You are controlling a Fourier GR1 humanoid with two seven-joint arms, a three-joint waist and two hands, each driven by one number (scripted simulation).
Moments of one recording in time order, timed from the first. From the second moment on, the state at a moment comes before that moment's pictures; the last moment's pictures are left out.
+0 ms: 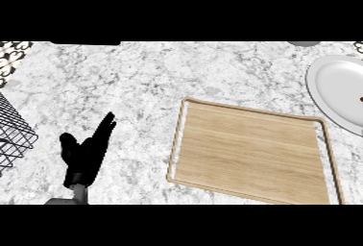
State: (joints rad) left arm 0.00 0.12 -0.11 -1.50 0.11 0.06 0.23; right arm -0.73 -0.43 -0.96 -0.55 1.70 -0.98 1.11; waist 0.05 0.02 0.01
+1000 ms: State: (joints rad) left arm 0.02 0.12 -0.08 -1.48 0.11 0.06 0.20; right arm -0.67 -0.24 -0.79 -0.74 1.29 -1.41 0.84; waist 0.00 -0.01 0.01
